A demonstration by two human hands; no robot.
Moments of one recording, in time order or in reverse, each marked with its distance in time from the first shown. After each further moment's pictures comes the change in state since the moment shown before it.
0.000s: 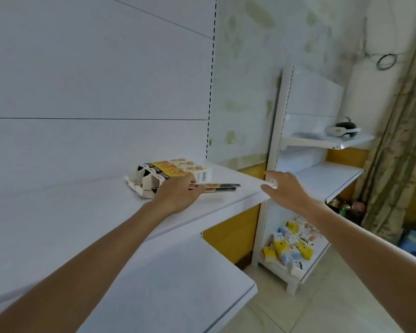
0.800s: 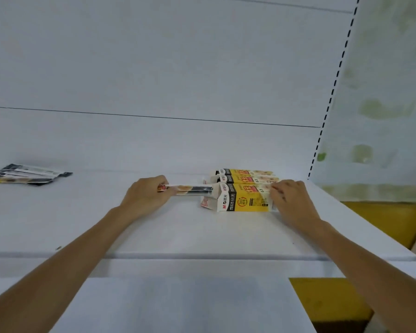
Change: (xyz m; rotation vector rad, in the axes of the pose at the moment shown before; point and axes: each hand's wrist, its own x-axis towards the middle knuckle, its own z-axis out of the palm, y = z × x) left_hand -0.047 -0.107 -0.049 0.158 0.341 -0.662; right_hand 0.141 -0.067 0.136 0.203 -0.144 -0.607
